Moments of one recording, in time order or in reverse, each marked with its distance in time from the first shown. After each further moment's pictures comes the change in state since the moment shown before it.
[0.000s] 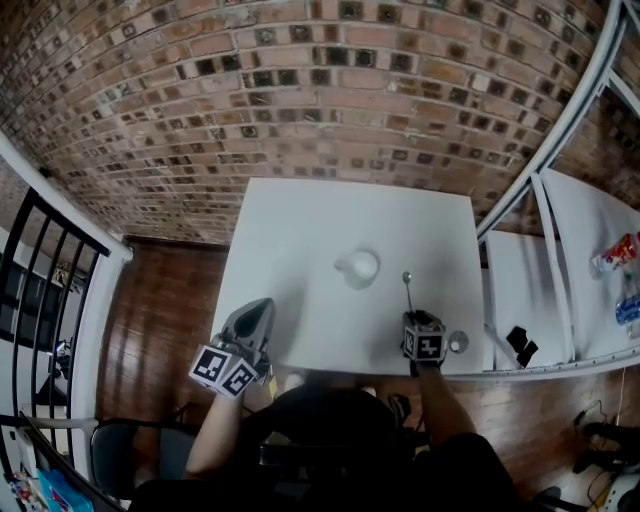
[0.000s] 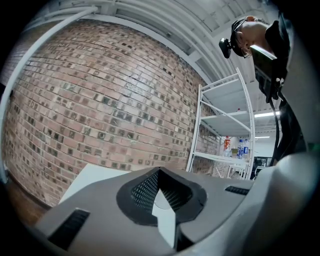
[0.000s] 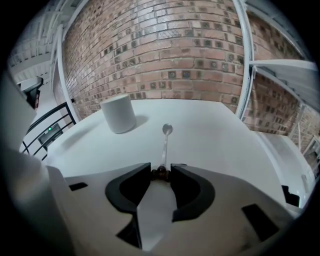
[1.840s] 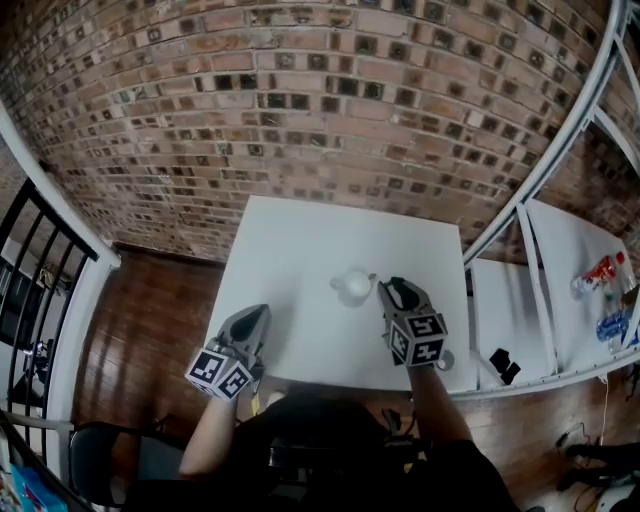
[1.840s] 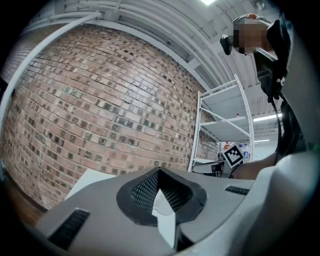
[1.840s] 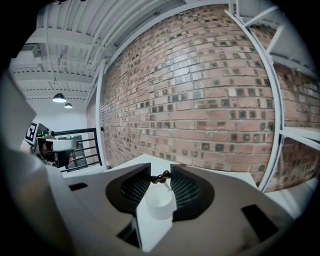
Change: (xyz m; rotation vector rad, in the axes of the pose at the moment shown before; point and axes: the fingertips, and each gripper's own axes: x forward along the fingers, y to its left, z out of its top) left arm -0.007 0.007 0.014 -0.002 -0.077 -0.006; right arm -0.140 0.111 0.206 -0.192 -0.551 0.228
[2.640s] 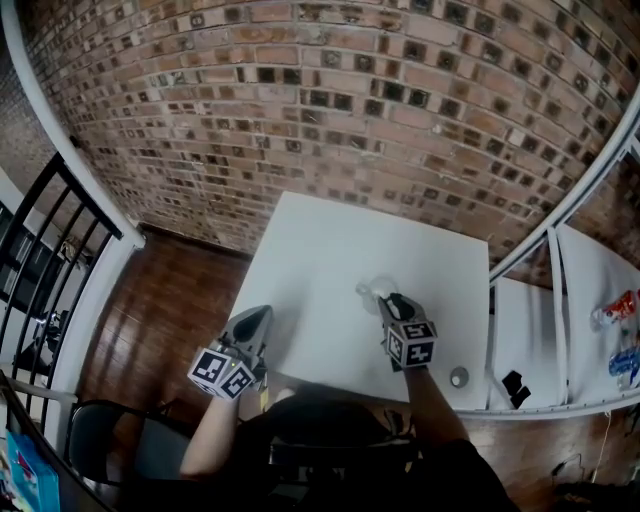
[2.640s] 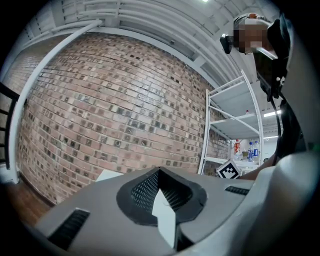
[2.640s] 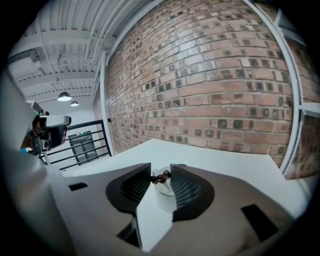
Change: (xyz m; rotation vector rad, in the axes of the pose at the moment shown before) left arm -0.031 0.033 0.010 0.022 0.001 0.121; right arm 0.069 0.027 -0.076 0.017 0.134 0.102
